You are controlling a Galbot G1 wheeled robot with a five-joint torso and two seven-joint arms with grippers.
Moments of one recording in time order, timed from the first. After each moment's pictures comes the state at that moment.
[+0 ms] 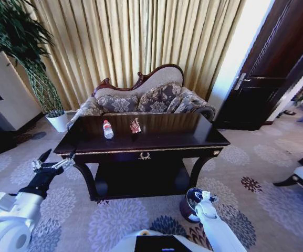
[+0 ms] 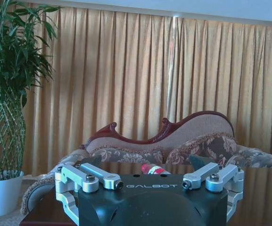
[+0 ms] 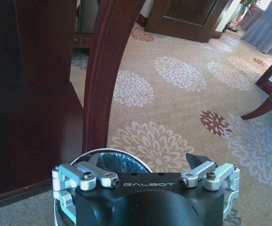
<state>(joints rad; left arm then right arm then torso) 1.75 -1.34 -1.17 -2.50 -0.65 0.37 0.18 -1.24 1.26 0.46 1.21 0.36 -0.25 0.51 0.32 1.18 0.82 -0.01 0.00</state>
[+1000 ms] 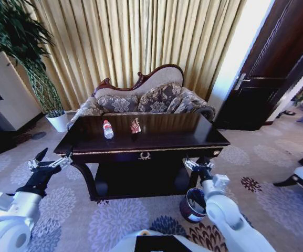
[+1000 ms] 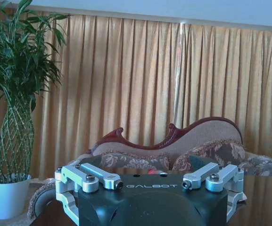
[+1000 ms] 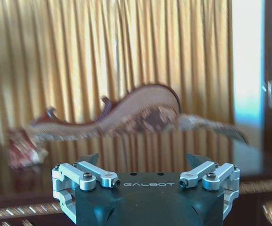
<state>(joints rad) 1.73 -1.35 -1.17 -2.50 -0.65 0.36 0.15 -1.61 1.04 0.50 2.37 0.53 -0.19 0.41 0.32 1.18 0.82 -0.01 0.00</state>
